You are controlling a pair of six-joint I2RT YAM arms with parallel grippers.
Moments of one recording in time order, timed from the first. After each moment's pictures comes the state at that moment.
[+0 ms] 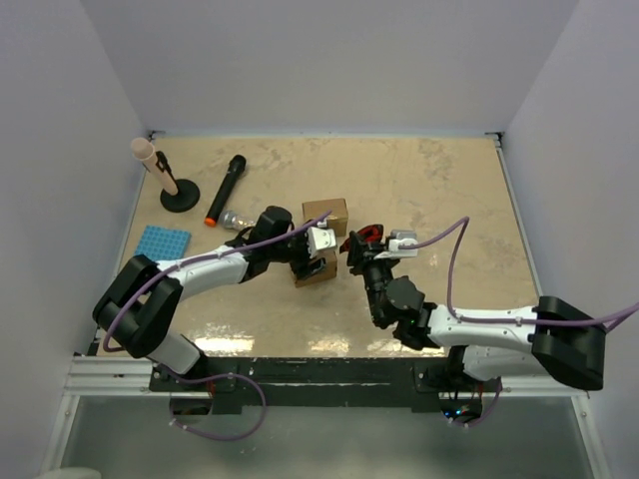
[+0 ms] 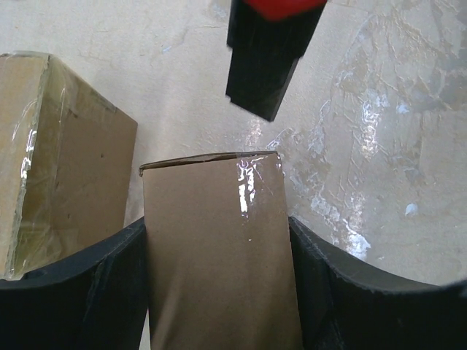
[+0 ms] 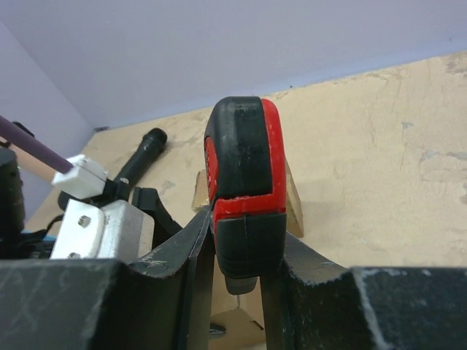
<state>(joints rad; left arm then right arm) -0.64 1.53 0.78 0.13 0.51 0.52 1.17 1.17 0.44 0.95 1.03 0.21</state>
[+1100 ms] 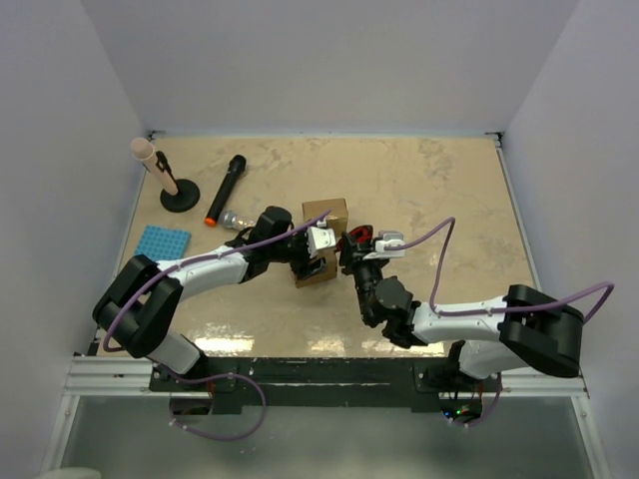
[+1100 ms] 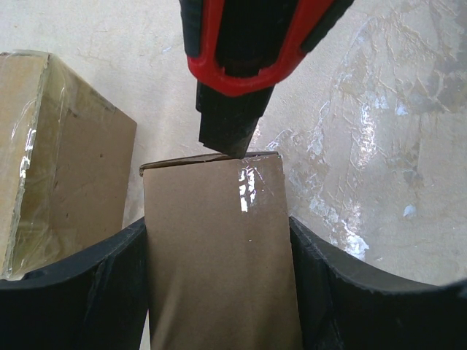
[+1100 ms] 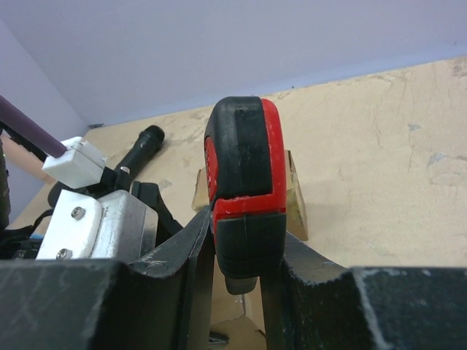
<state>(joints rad) -0.64 1.53 0.78 0.14 0.51 0.51 1.17 1.33 0.45 1.11 1.03 0.16</state>
